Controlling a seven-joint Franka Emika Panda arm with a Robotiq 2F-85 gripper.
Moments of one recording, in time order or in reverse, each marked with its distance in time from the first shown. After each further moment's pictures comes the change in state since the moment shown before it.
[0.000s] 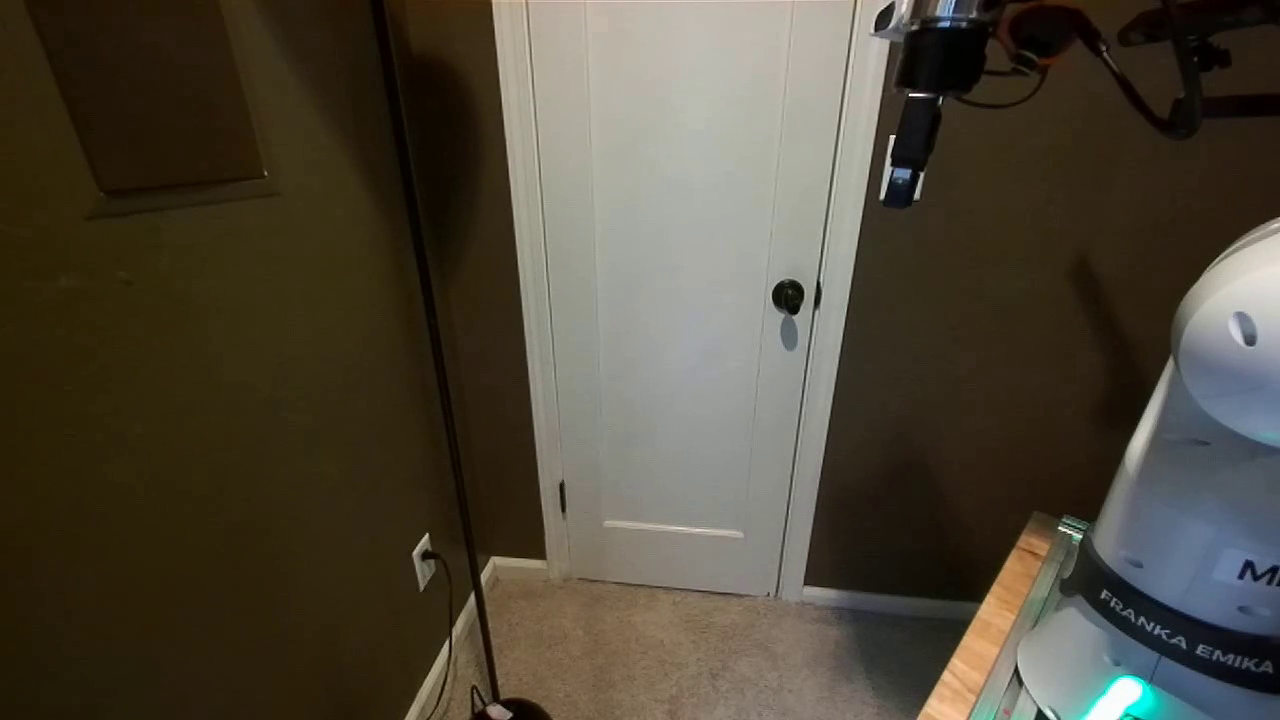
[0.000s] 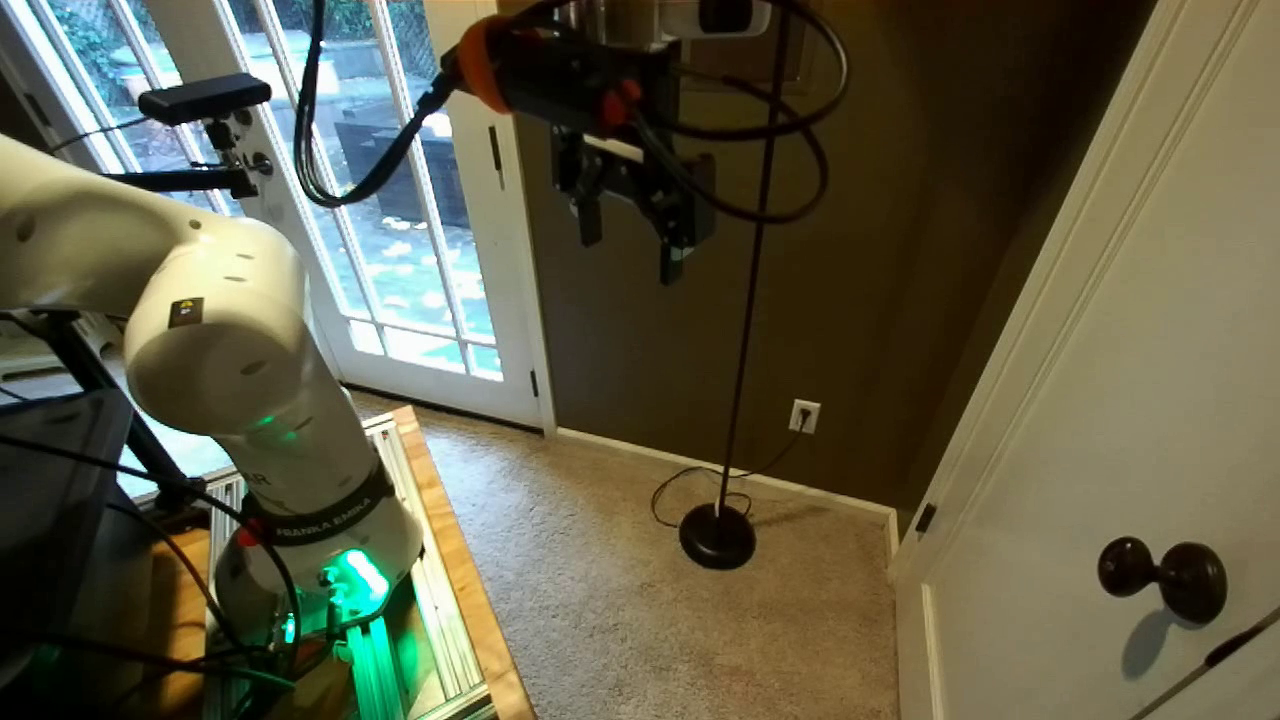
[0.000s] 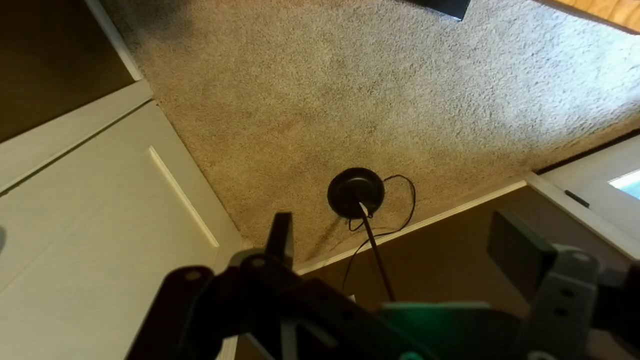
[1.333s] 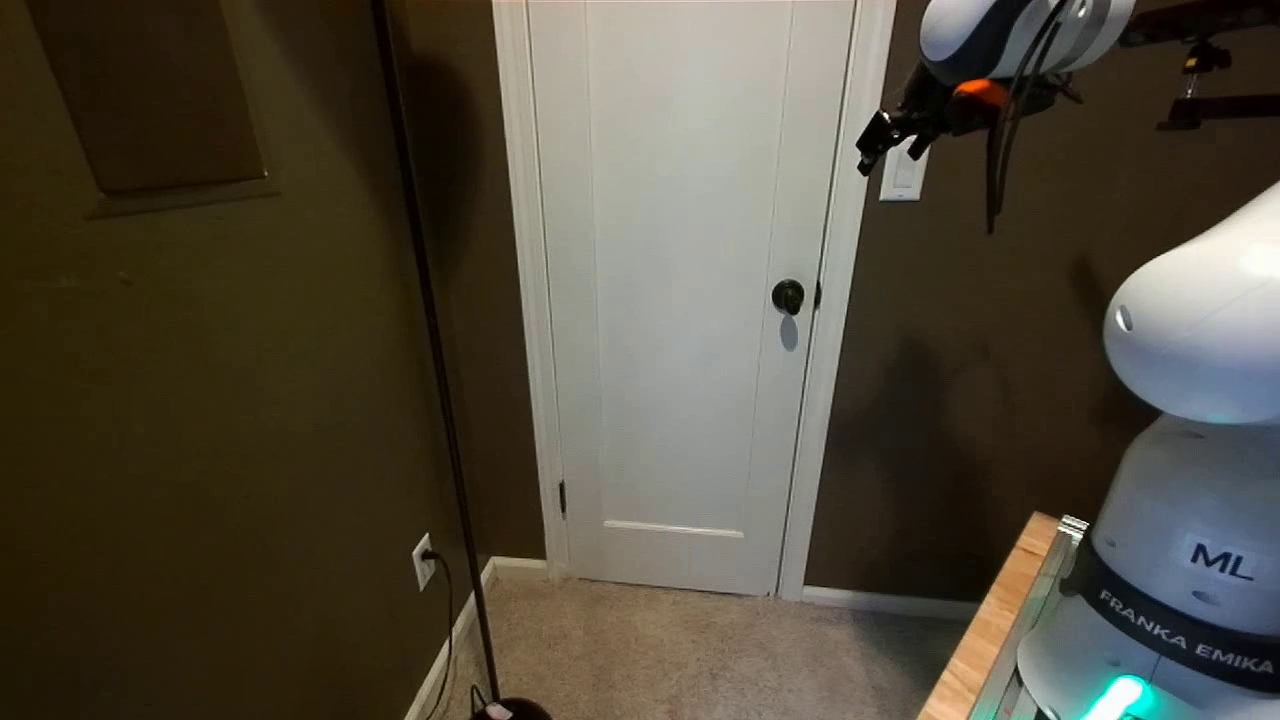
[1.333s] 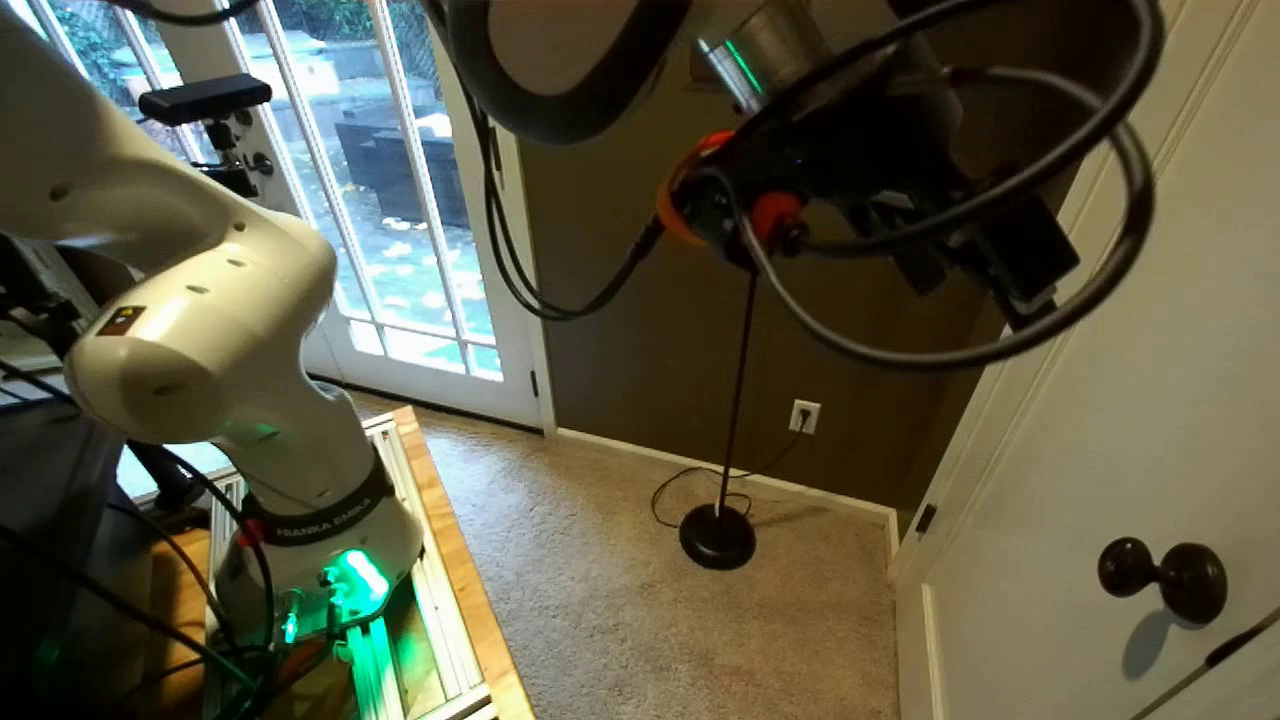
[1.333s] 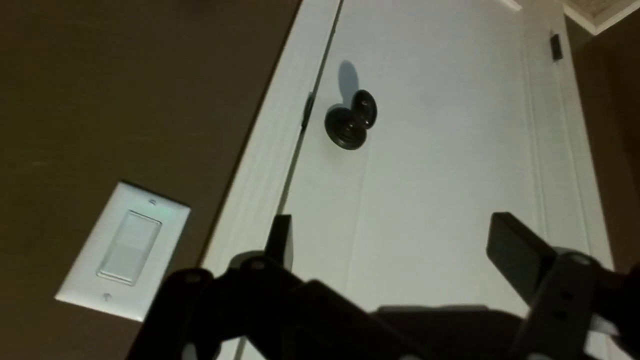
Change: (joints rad) arm -0.380 0.329 0.044 -0.024 -0.107 1.034 0.359
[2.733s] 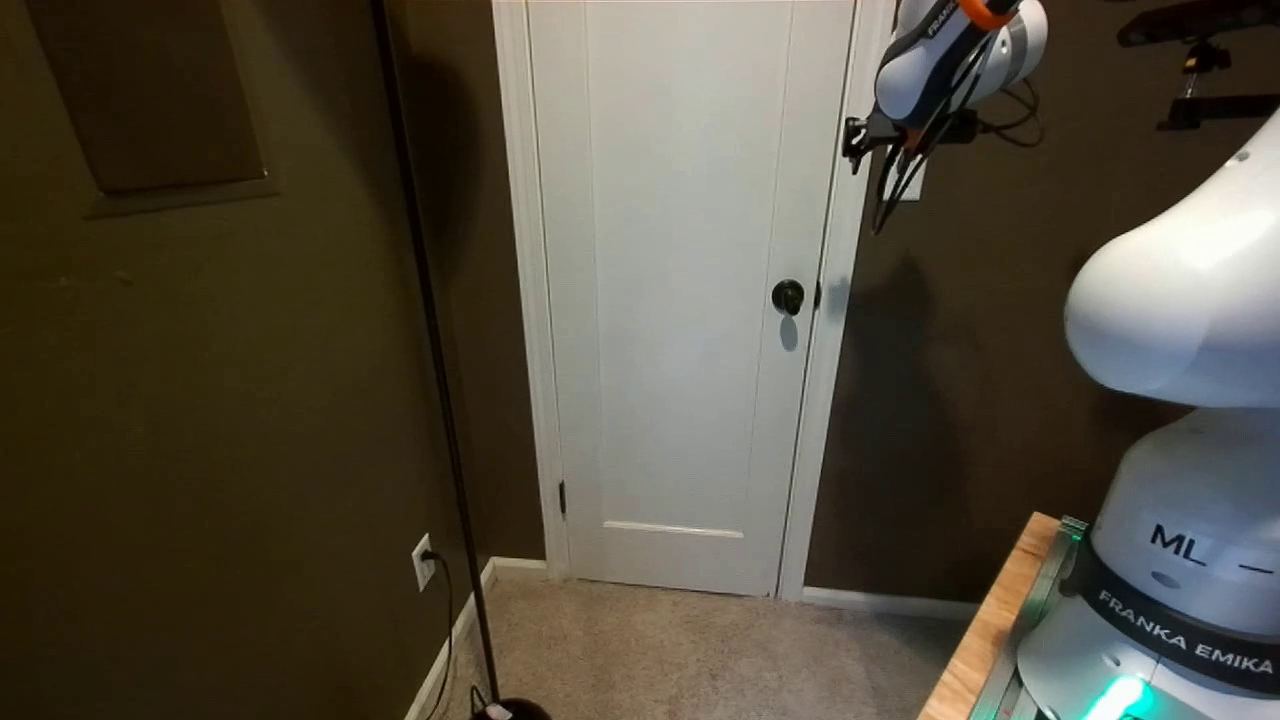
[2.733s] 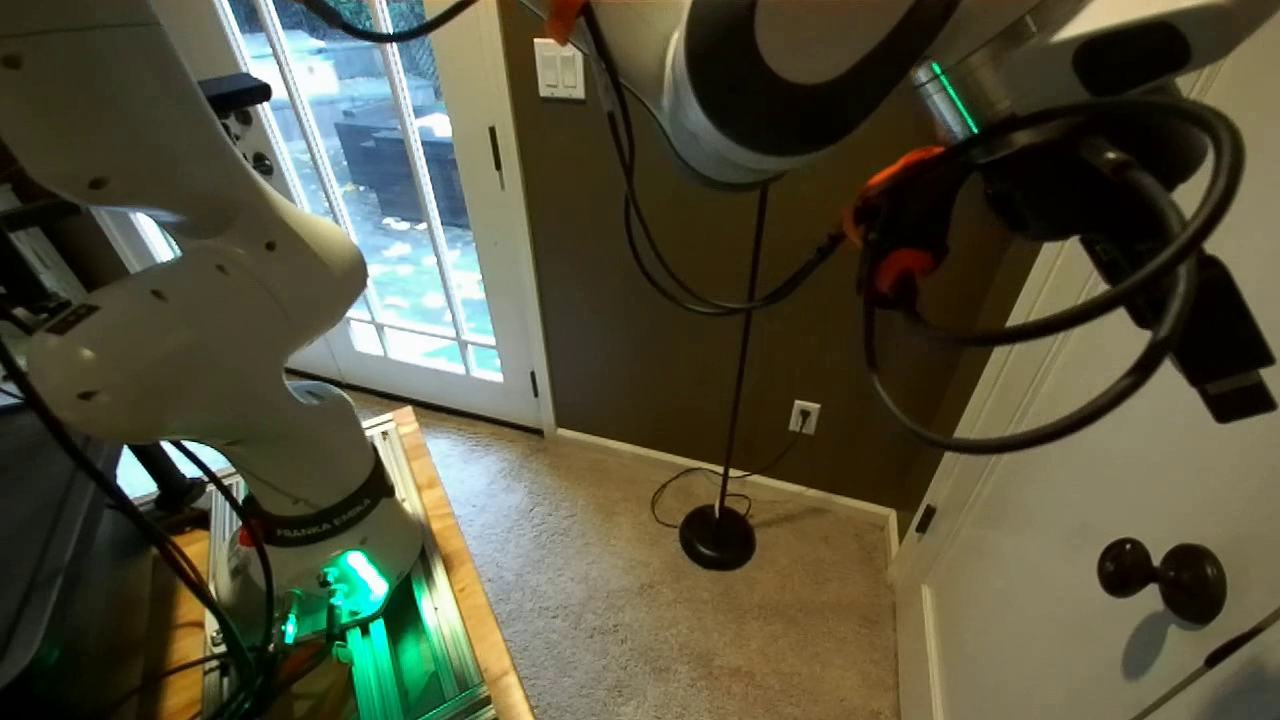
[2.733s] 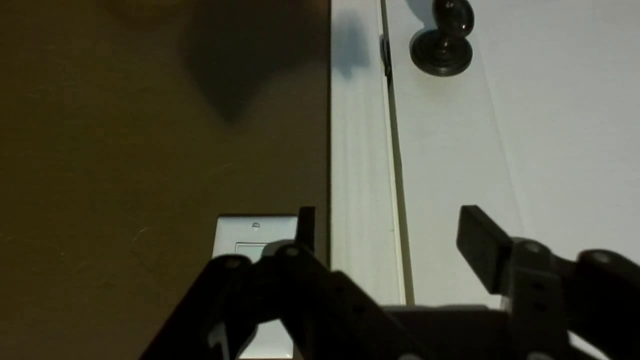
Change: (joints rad) arm -0.361 0.356 0.317 0.299 -0.210 0.066 0.749
